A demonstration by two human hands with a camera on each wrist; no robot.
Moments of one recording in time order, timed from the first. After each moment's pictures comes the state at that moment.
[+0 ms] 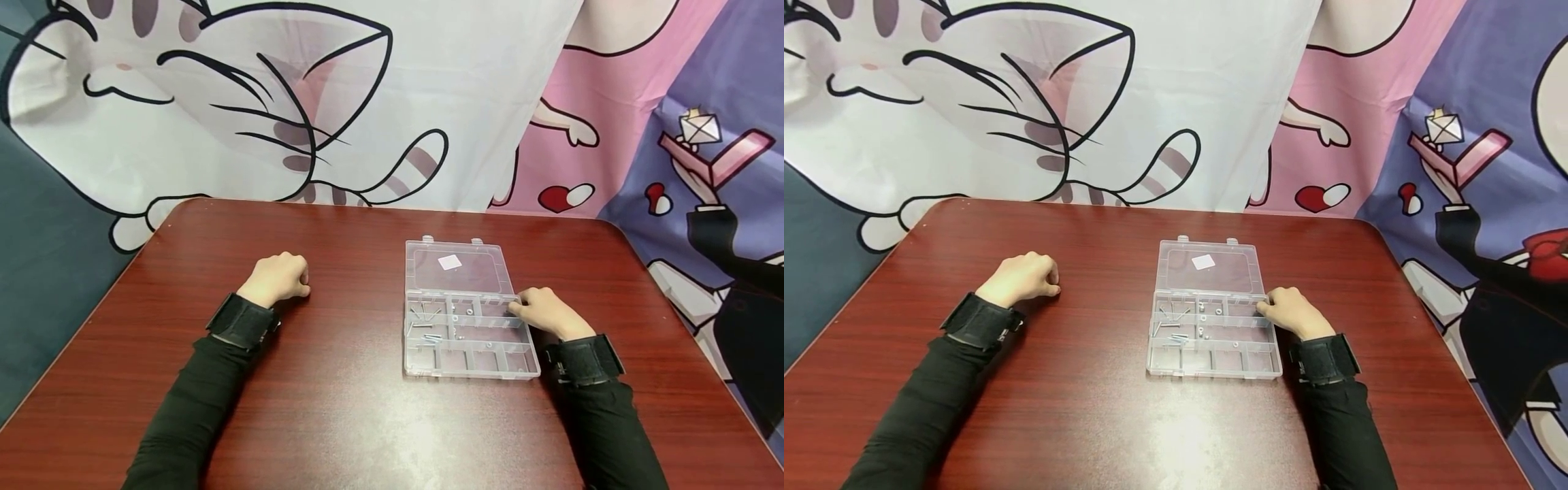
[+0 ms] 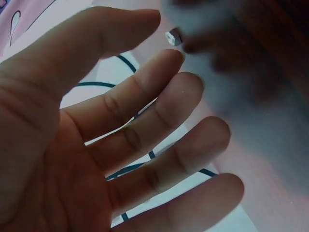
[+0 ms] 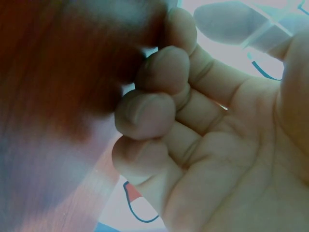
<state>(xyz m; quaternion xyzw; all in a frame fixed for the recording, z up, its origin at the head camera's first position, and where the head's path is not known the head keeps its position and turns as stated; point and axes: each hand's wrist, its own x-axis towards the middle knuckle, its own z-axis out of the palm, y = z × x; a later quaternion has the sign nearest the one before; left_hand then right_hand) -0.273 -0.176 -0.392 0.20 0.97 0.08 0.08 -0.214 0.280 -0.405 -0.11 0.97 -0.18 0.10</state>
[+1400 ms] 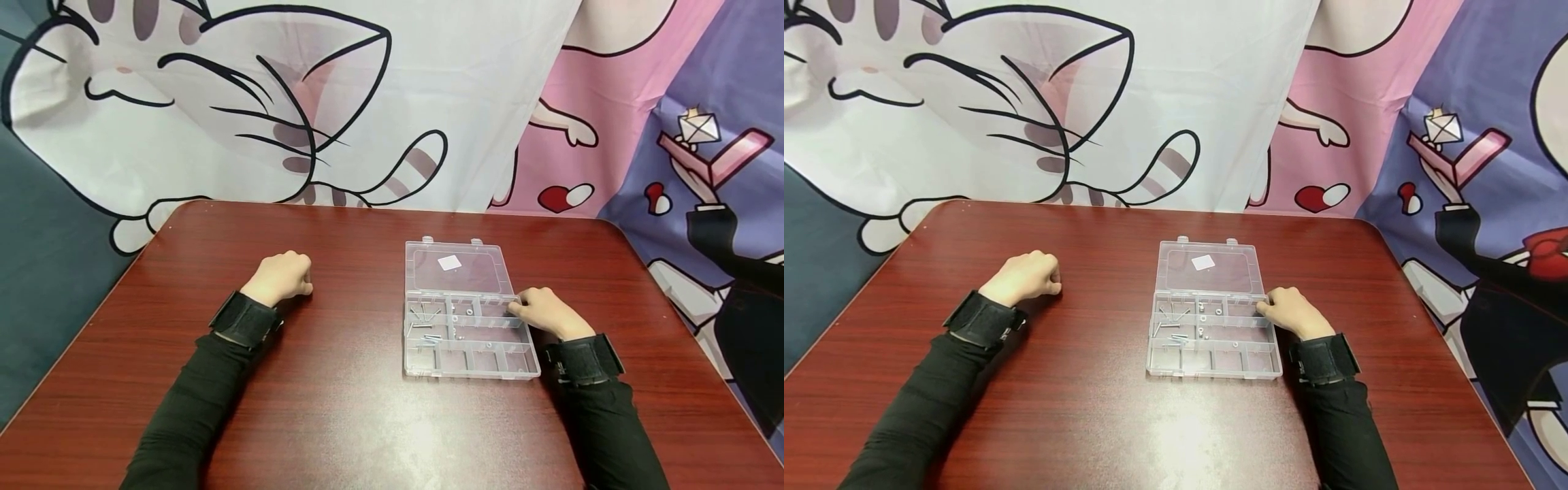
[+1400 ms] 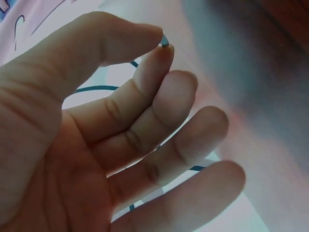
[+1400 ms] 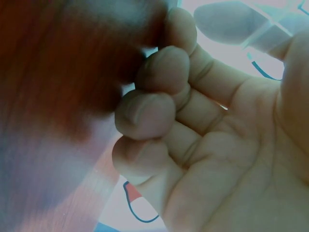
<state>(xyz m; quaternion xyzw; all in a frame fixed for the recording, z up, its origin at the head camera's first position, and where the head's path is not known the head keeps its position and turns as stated) -0.273 -0.169 -0.385 0.22 0.97 0.08 0.06 -0.215 0.280 -0.405 -0.11 0.97 -0.18 0.10</state>
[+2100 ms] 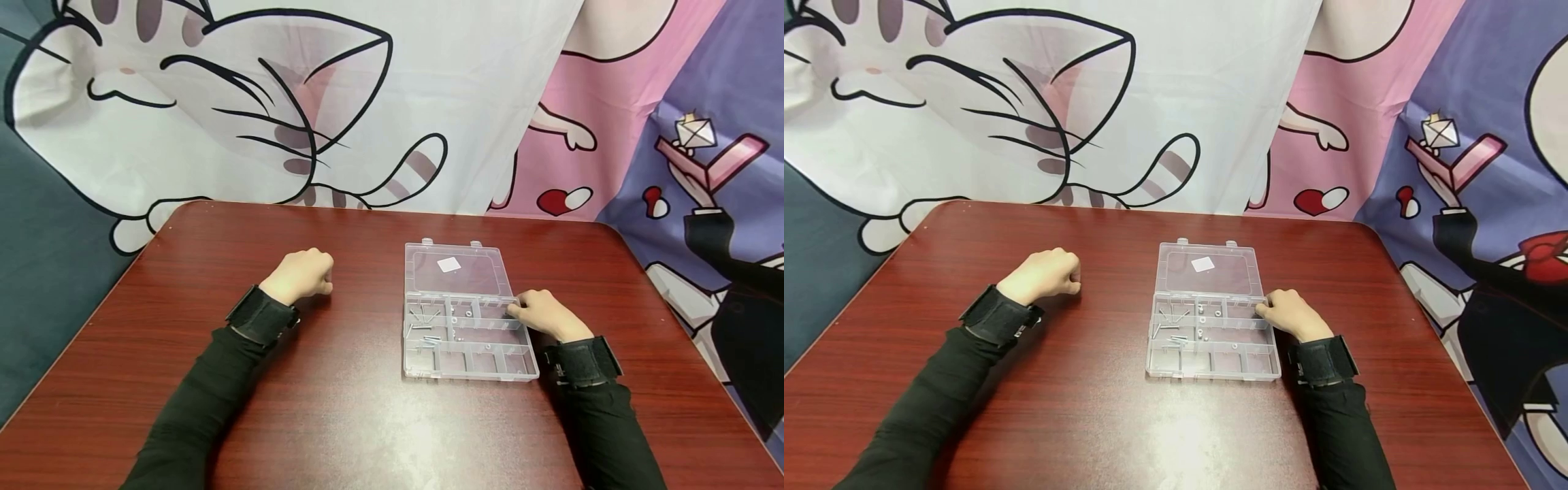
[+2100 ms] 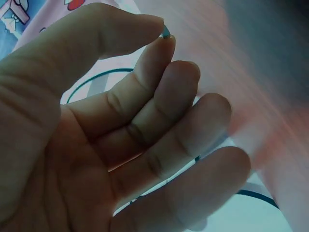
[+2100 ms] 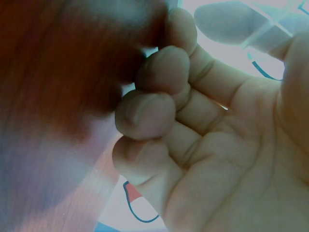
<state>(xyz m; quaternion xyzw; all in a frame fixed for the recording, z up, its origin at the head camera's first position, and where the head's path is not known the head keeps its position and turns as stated) -0.270 -0.138 -0.371 0.28 0.96 0.07 0.05 -0.215 0.280 -0.406 -0.11 0.97 -0.18 0.10</state>
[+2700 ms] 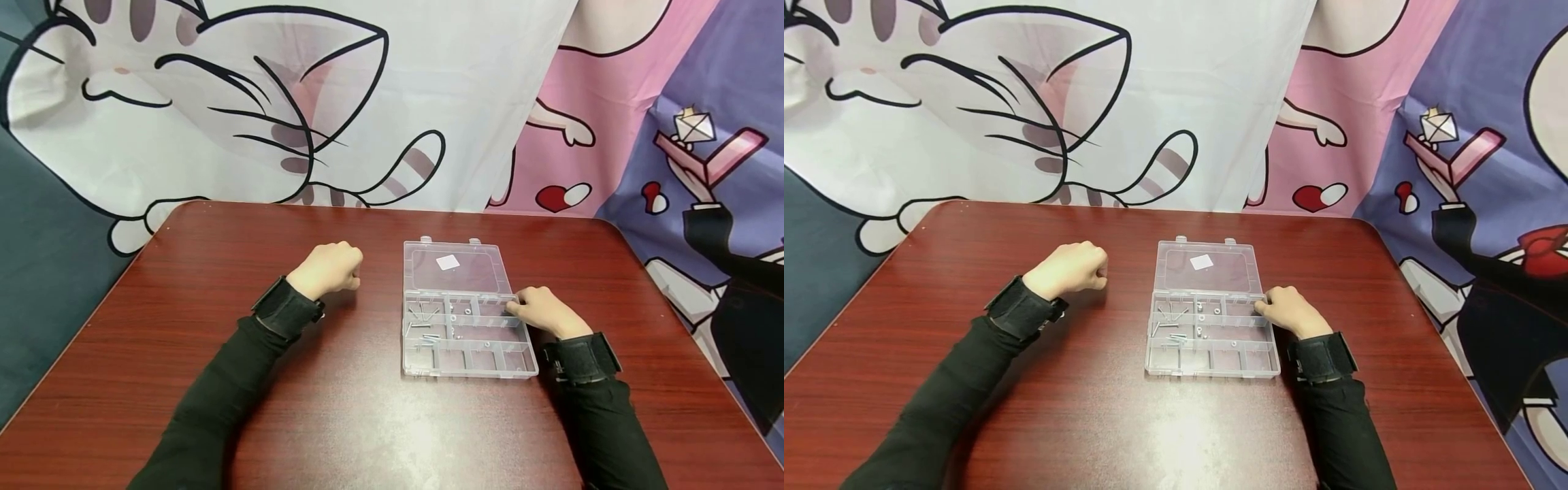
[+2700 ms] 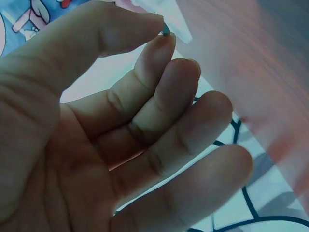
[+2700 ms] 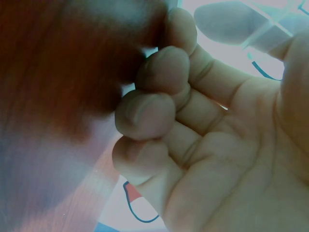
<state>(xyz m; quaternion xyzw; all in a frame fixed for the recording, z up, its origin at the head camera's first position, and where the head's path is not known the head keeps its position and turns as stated) -0.268 -0.093 -0.357 0.33 0.94 0.06 0.03 -0.215 0.282 -0.409 -0.10 0.97 -0.18 0.09</state>
